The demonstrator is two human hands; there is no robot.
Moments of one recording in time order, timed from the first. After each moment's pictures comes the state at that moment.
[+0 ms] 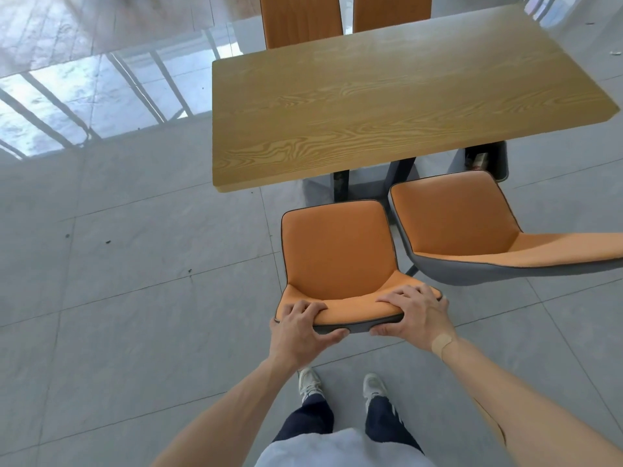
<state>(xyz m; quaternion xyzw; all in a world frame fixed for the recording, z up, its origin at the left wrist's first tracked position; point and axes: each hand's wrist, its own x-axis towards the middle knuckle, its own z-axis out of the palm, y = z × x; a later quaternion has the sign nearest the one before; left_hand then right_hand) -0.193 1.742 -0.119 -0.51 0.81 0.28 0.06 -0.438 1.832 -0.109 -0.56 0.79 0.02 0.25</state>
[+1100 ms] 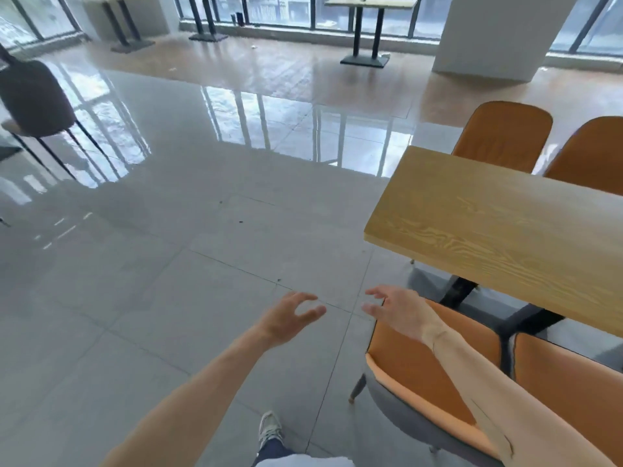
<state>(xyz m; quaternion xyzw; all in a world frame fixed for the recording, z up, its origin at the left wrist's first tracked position) -0.006 1.678 -0.020 -0.66 0.61 0.41 -0.15 -0.260 1.631 0.007 -0.73 0.58 -0.05 0.37</state>
